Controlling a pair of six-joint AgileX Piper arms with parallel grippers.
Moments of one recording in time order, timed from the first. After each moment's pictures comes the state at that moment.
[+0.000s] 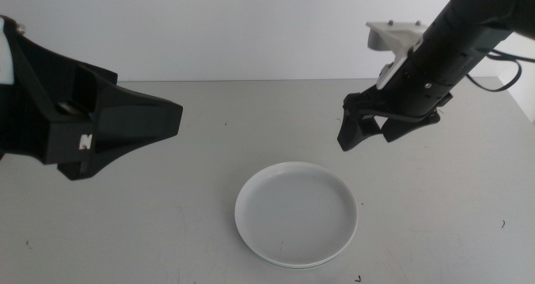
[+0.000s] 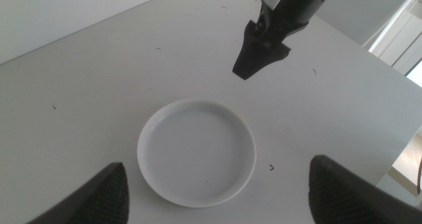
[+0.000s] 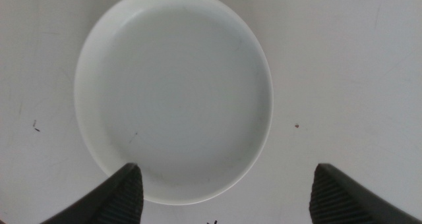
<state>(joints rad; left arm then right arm) -0.43 0.89 -1.13 -0.45 0.91 0.32 0.36 1.74 -1.51 0.30 1.14 -0.11</state>
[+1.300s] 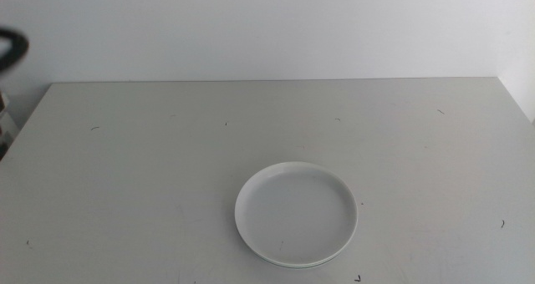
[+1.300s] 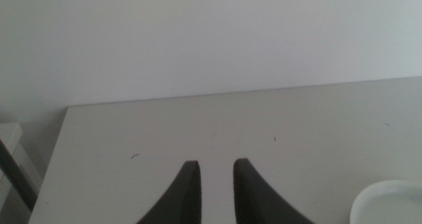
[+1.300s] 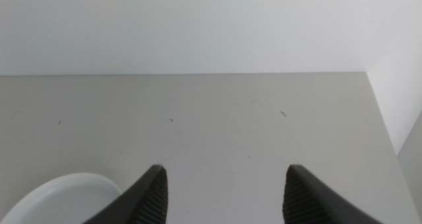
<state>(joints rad) -0.04 0.67 -0.74 -0.23 0.46 0.18 -0.01 0.73 -0.82 0.27 0.60 -0.14</state>
